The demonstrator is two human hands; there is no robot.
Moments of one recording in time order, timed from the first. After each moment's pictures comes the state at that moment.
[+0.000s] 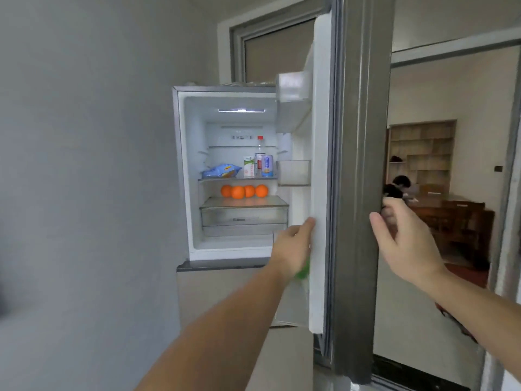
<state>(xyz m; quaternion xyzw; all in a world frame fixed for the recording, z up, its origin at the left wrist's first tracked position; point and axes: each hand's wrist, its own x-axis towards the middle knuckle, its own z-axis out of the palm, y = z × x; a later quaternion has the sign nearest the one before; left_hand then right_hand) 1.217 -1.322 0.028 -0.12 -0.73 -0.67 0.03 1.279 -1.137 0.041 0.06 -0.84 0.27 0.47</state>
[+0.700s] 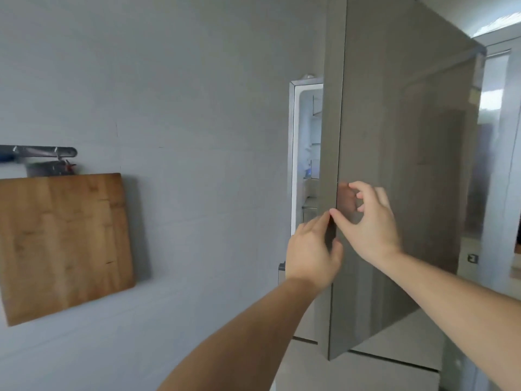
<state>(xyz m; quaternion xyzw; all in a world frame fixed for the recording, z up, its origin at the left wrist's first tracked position) 1.184 -1.520 0.014 -0.15 -0.84 -0.35 0.39 1.139 -1.402 0.052 0.18 -0.79 0.39 0.43</state>
